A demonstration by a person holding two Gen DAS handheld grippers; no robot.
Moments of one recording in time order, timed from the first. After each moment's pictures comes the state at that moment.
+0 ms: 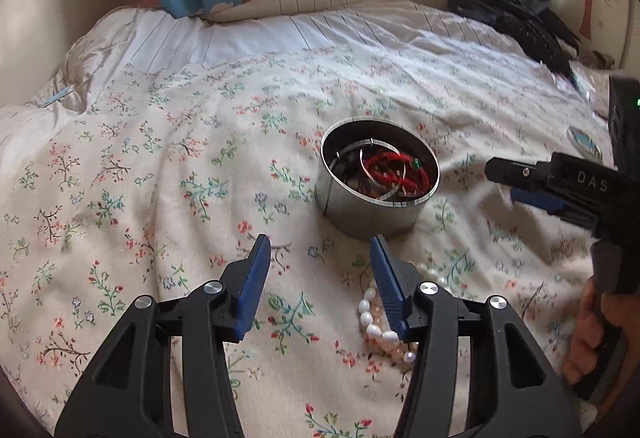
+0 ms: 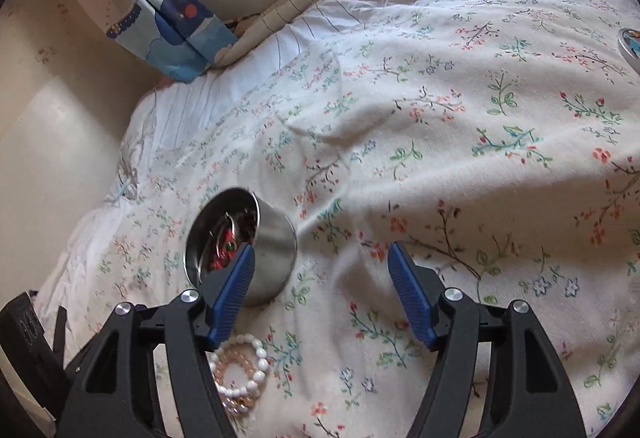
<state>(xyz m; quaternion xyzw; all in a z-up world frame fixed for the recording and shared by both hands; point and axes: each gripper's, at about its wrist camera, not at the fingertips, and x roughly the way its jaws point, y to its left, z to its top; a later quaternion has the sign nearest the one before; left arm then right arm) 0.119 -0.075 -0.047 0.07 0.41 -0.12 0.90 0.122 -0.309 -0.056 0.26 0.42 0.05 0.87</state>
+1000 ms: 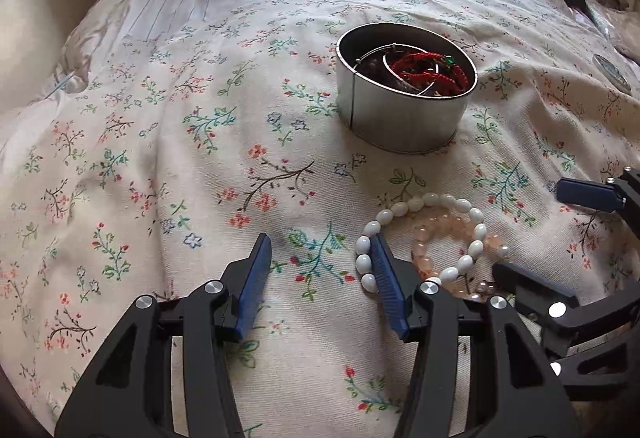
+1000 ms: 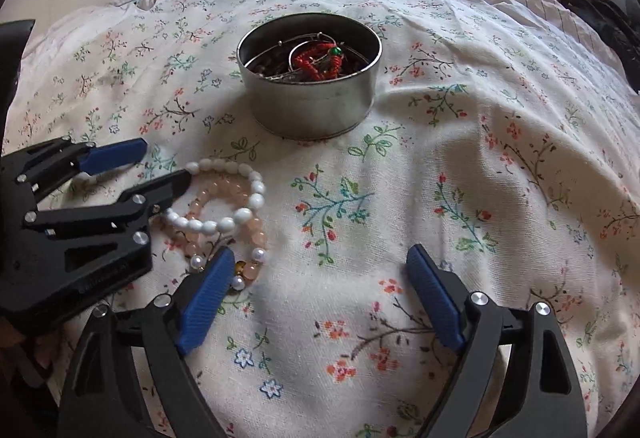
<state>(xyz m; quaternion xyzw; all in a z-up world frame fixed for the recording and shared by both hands) 0.113 -0.066 -0.083 0.13 0.47 -0.08 0.87 0.080 -0.210 -0.076 -0.02 0.50 0.07 0.86</state>
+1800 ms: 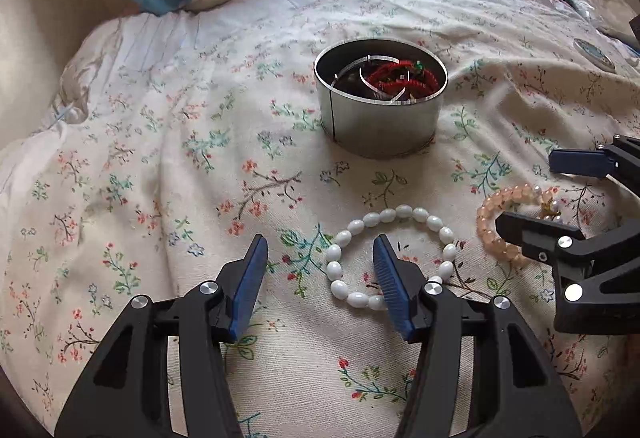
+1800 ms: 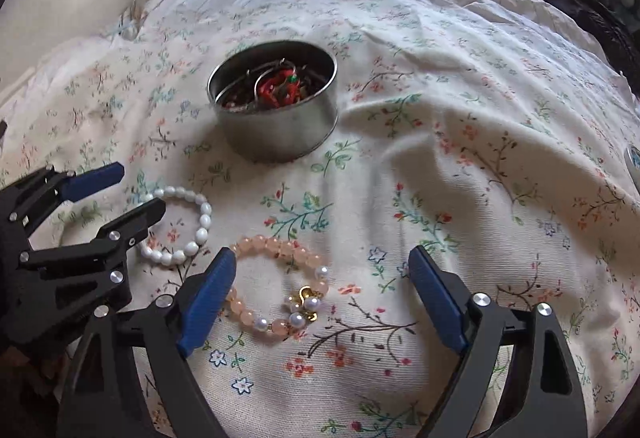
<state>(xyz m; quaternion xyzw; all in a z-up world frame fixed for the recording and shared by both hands) 0.105 -0.078 -0.080 0.16 0.45 -0.11 0.87 0.081 -0.221 -0.076 0.01 0.50 0.08 0.86</state>
